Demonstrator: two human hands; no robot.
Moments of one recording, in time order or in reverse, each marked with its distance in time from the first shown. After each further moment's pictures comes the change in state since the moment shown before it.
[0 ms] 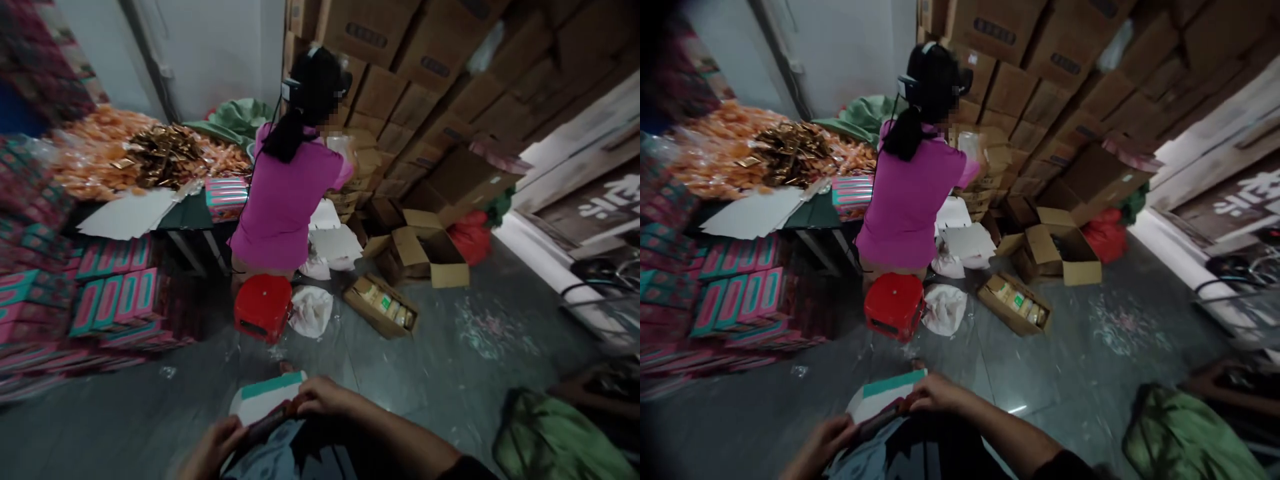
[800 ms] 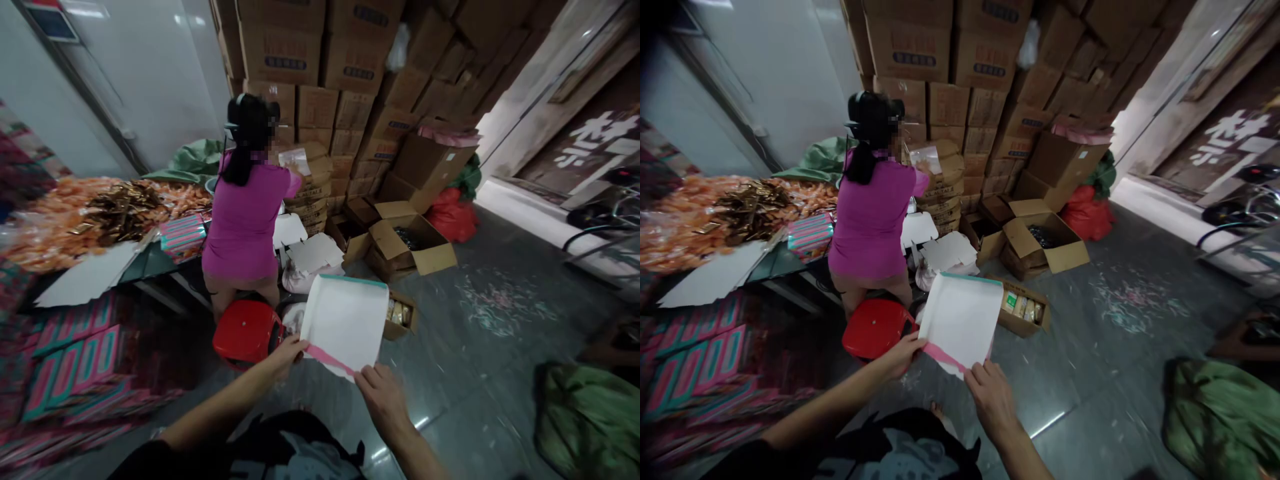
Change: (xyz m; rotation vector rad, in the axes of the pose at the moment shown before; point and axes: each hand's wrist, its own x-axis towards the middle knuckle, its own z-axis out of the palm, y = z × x) left_hand 0.177 0.256 0.146 -0.560 -0.175 0.046; right_hand -0.193 0.070 -0.077 -0.934 1.289 -0.130
